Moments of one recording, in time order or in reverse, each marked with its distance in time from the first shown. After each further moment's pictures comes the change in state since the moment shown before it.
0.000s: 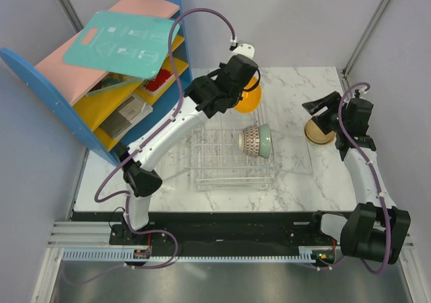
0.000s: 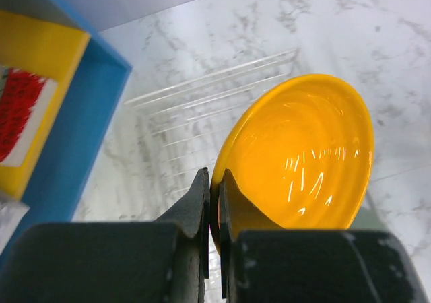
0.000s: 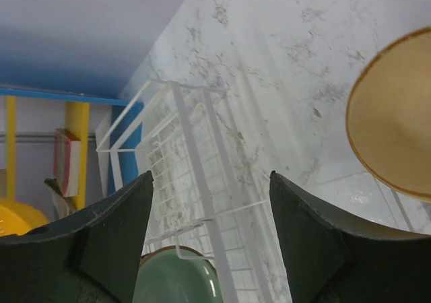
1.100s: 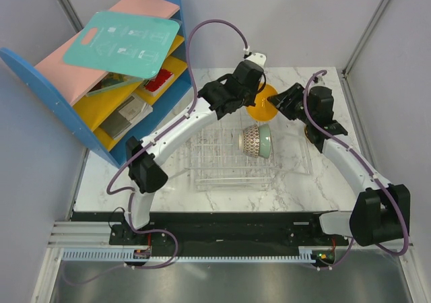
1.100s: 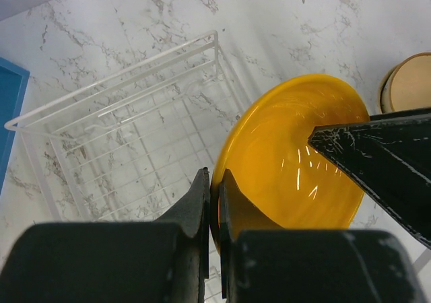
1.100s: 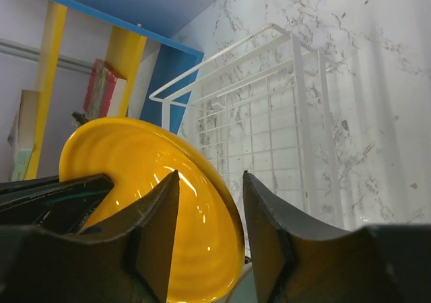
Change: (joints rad) left arm 0.026 0.096 -0.080 0.201 0.283 -0.006; right arm 0.375 0.135 0.124 0.150 0.117 0.033
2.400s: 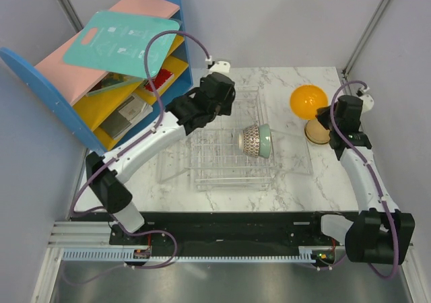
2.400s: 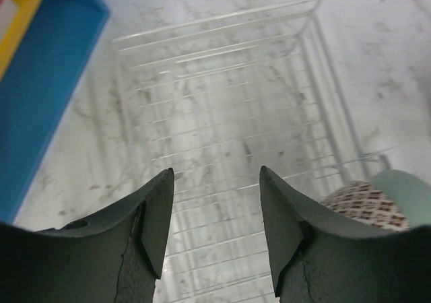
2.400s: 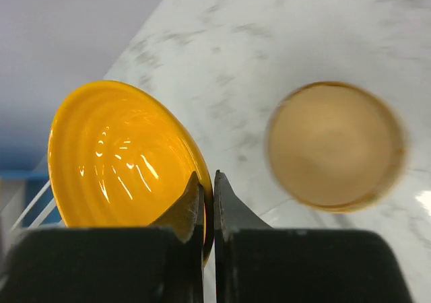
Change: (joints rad) left arm 0.037 -0.338 -0.455 0.134 -0.084 -0.101; right arm -0.204 -0.153 -0.052 -0.215 0.319 -0.113
